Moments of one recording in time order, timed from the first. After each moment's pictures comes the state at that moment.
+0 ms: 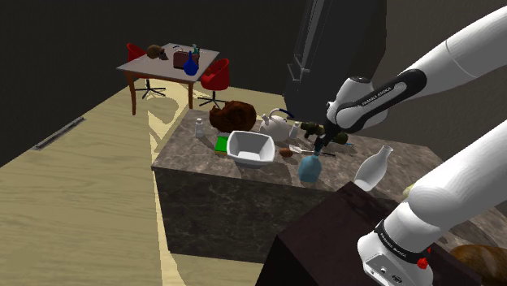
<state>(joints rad) -0.13 -0.18 -0.22 -2.74 -0.24 2.72 -0.20</state>
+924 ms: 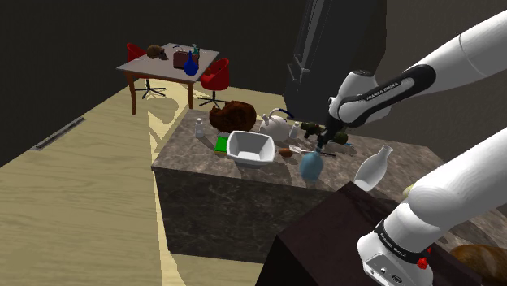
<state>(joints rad) -0.13 -0.24 -0.21 -2.73 -0.23 2.65 -0.20</state>
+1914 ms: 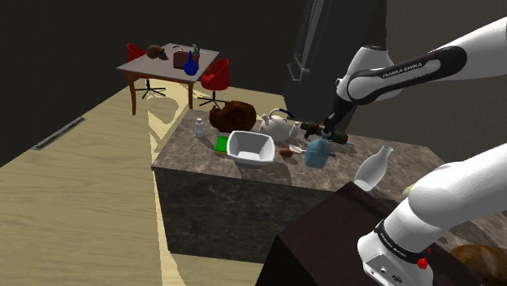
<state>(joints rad) -0.12 -0.40 -0.20 -2.64 -0.21 2.40 -0.23</state>
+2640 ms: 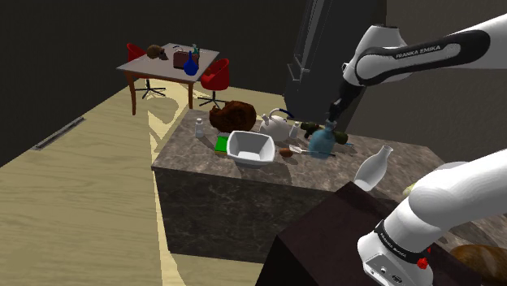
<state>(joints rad) -0.11 -0.48 -0.19 -2.55 -0.19 2.22 -0.24</state>
